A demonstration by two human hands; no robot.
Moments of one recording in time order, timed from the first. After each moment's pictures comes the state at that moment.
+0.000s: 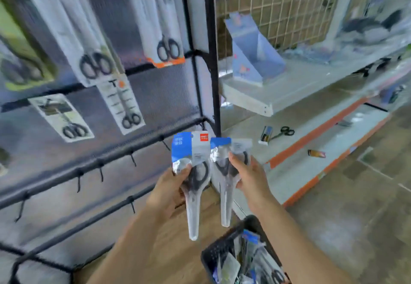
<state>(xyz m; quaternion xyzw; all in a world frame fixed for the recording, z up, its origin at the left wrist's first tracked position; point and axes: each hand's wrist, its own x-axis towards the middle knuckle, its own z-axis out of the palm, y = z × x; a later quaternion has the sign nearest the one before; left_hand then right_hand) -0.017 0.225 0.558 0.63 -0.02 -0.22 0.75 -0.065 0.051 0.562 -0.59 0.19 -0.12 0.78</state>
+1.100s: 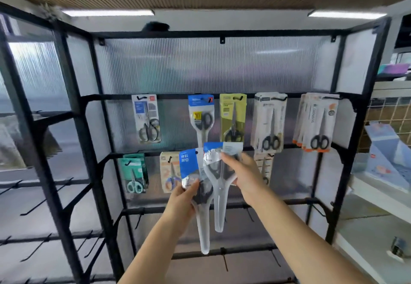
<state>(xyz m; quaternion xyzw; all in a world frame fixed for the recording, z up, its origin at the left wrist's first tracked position) -0.081 0.543 0.720 0.53 0.04 0.05 0.85 -0.037 0.399 0.771 -0.63 -0.12 0.00 0.77</state>
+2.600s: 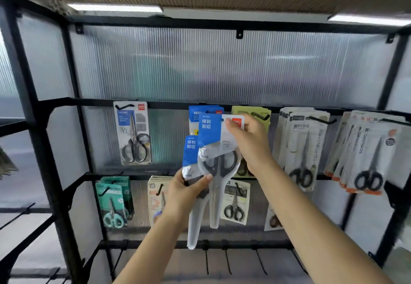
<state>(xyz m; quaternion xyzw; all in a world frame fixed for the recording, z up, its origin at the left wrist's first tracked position) 0.078 0.563 0.757 0.61 0.04 0.19 0.77 0.130 0.436 0.853 -0.67 -0.25 -0.19 0.68</state>
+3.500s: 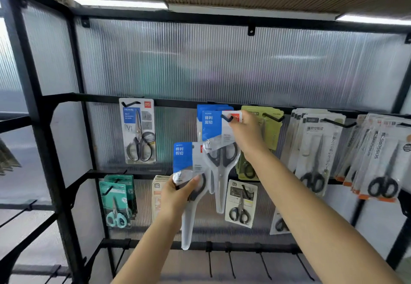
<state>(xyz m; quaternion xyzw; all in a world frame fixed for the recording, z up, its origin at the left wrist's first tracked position) 0.096 0.597 0.735 0.59 0.11 0.20 0.78 0.183 0.468 0.855 -0.77 -0.16 -0.20 0.58</state>
